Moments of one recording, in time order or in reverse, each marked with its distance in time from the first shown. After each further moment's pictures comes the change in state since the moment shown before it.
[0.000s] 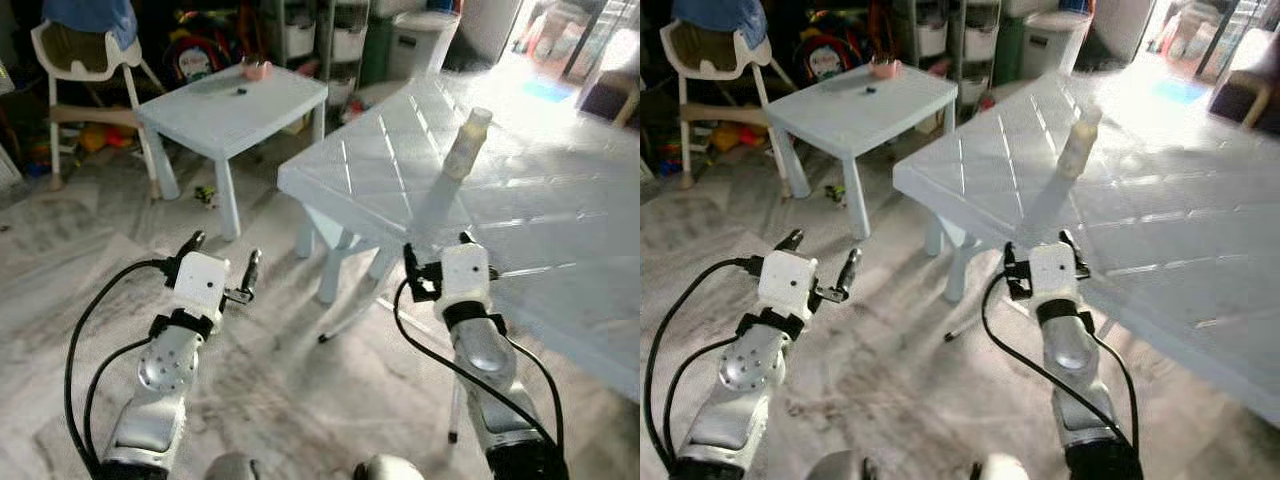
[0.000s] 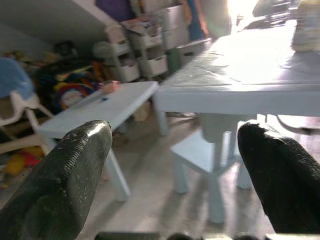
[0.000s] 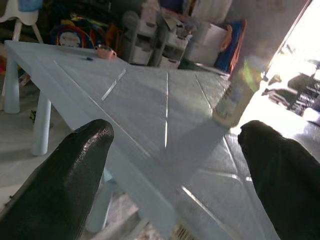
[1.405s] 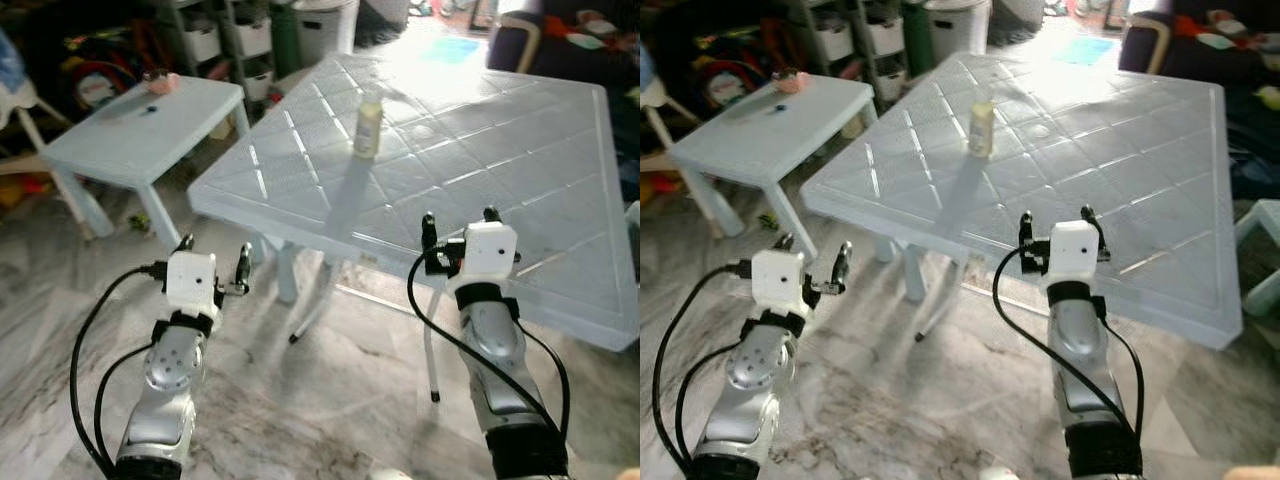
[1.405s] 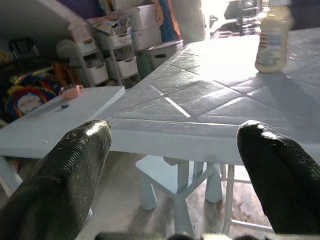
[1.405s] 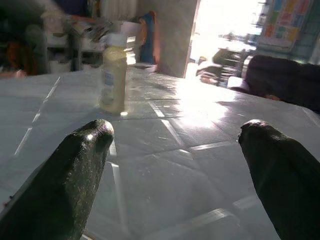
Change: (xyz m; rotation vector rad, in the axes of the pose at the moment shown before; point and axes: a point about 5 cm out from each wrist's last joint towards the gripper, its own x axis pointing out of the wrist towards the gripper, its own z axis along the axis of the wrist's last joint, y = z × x) left arm 0.005 0.014 -0.001 -0.143 -0.009 0.191; right arm -0.001 -0.014 0.011 0.064 -0.106 -0.100
